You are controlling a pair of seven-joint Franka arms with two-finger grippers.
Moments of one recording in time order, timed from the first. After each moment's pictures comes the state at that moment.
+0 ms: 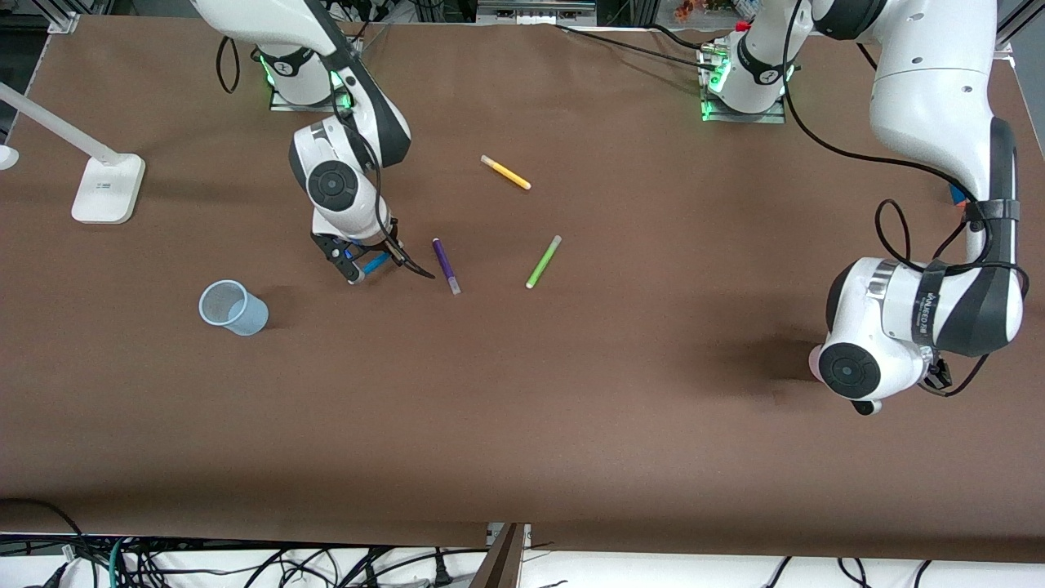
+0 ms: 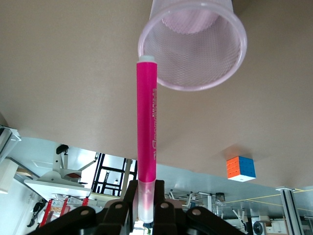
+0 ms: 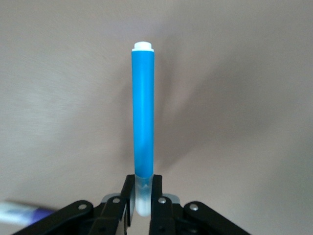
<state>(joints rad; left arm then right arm) -0.04 0.79 -0.06 -1.25 0.87 1.55 0.82 0.51 0.31 -0.02 -2.16 0.06 2.34 1.28</state>
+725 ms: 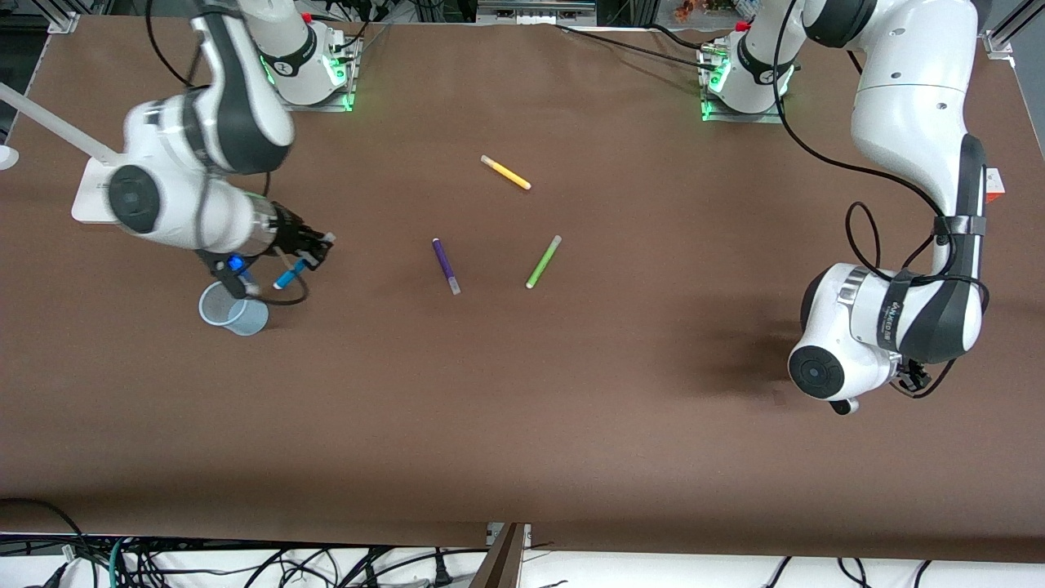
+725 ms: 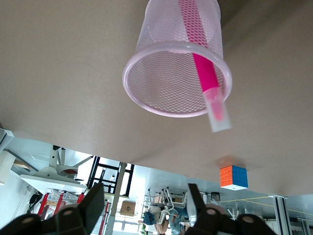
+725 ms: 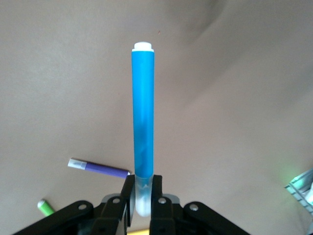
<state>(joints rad) -0.07 0.81 -0.06 -1.27 0.87 1.54 0.74 0.50 0.22 -0.35 -1.87 0.34 1.81 0.82</state>
